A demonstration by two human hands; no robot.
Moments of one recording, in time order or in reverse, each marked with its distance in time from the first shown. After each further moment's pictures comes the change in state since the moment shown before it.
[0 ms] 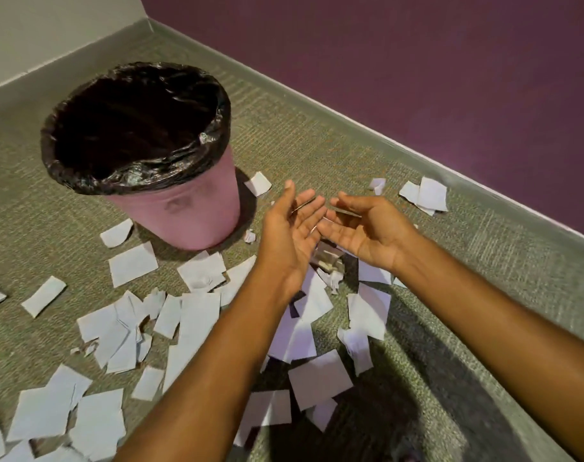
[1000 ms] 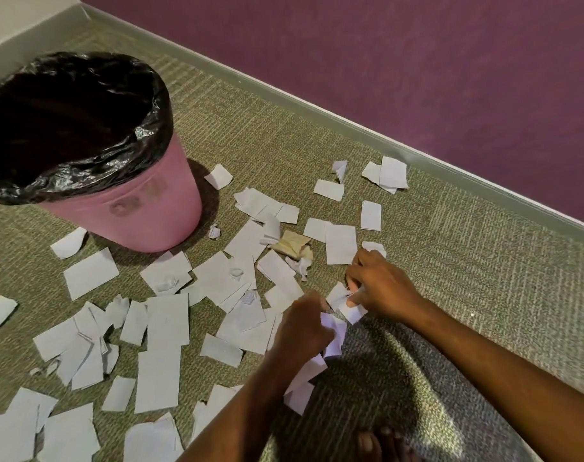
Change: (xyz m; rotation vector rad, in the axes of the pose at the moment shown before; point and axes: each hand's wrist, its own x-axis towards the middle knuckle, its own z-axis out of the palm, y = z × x) left_hand -0.019 -0.164 -0.077 1.635 -0.247 0.178; right_hand -0.026 0.067 -0.164 -2.066 0.144 -0.444
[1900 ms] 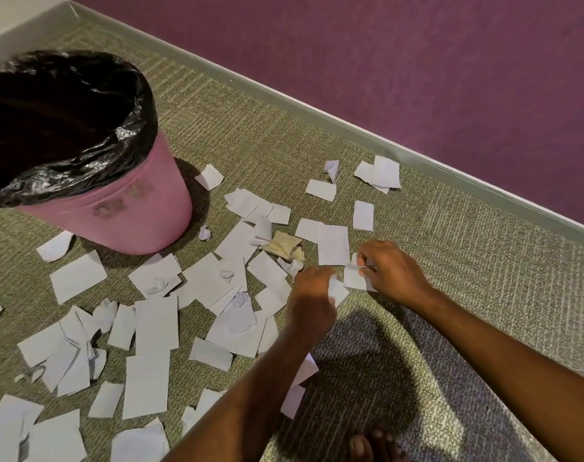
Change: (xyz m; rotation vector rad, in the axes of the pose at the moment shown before) left_hand 0.047 0.009 0.028 0.075 0.334 0.303; right_hand 0.010 0.048 0.000 0.141 0.217 0.051
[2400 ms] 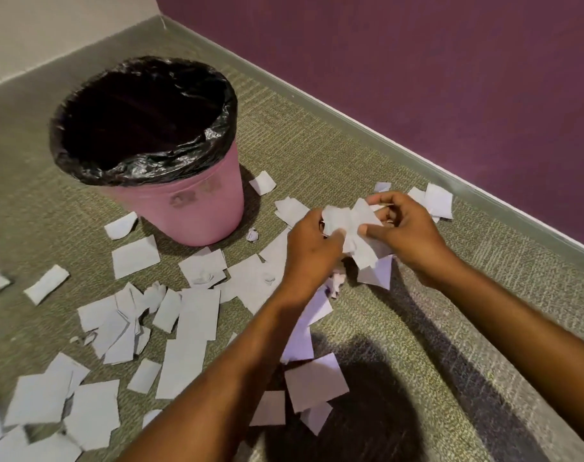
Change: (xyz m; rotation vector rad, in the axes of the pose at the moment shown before) left_hand 0.063 0.016 -0.138 -0.529 0.205 -0.392; right_hand 0.059 -0.116 -0.088 0.903 0.052 0.167
